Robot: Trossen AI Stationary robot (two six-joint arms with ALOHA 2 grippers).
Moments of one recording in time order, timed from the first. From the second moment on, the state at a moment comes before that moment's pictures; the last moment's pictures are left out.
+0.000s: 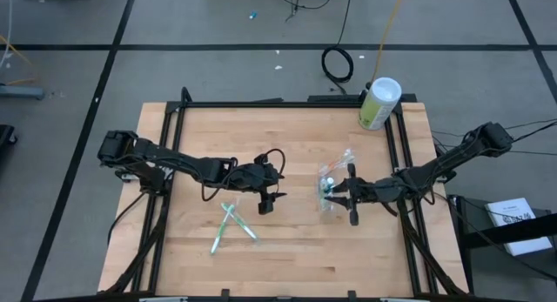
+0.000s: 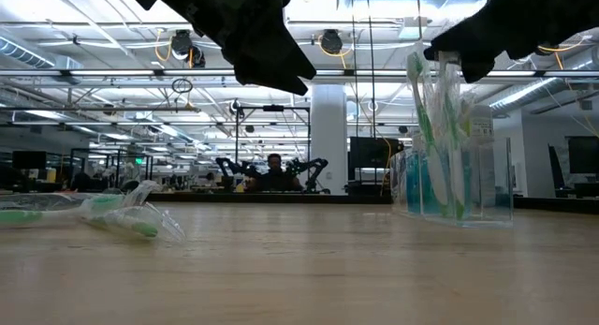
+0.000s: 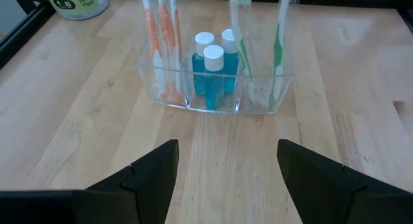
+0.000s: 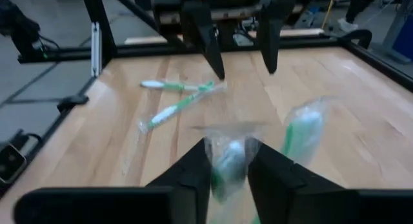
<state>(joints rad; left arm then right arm) -0.13 1.59 1.02 -0.02 -0.18 -0.13 0.43 0.98 0.39 0.32 0.42 0.20</state>
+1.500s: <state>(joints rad) -0.21 1.58 1.02 -0.74 0.30 -0.77 0.43 0.86 0.39 0.78 0.42 -0.29</state>
